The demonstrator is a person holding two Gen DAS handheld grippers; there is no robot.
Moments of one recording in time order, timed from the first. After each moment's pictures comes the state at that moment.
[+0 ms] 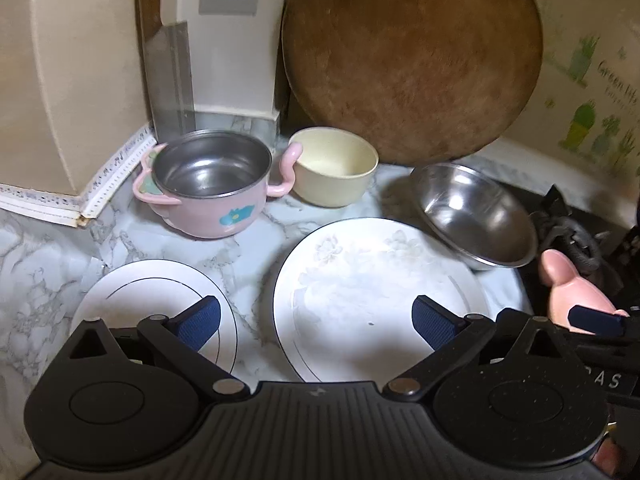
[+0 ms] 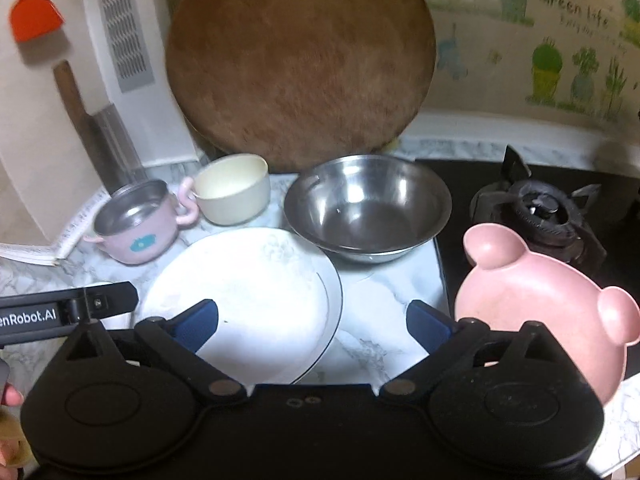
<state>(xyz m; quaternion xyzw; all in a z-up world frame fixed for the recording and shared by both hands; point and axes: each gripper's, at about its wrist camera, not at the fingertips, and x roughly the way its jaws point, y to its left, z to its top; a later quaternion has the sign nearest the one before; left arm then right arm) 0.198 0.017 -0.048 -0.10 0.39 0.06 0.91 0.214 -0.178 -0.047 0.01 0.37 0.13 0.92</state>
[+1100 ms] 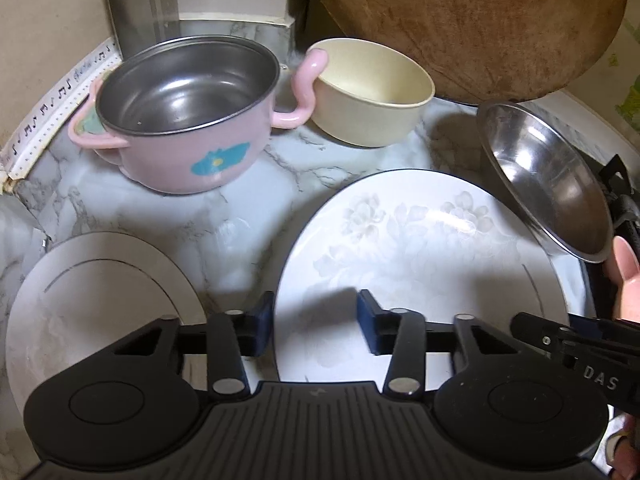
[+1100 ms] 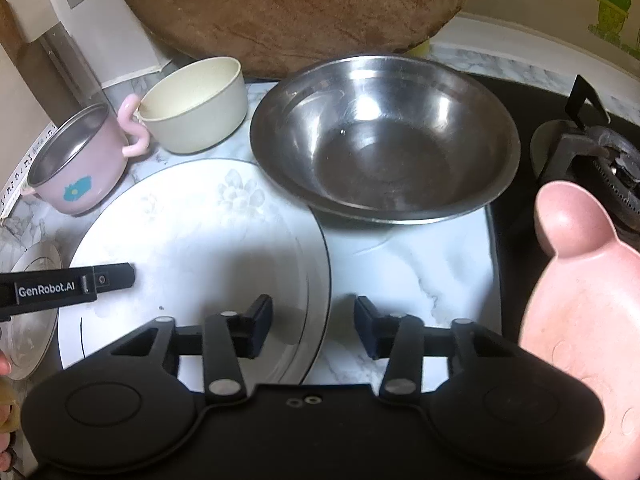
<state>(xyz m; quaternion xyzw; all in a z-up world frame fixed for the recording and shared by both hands) 0.274 0.037 -0.113 -0.12 0.49 0.07 0.86 0.301 -0.168 -0.109 -0.01 0.49 0.16 0.86</state>
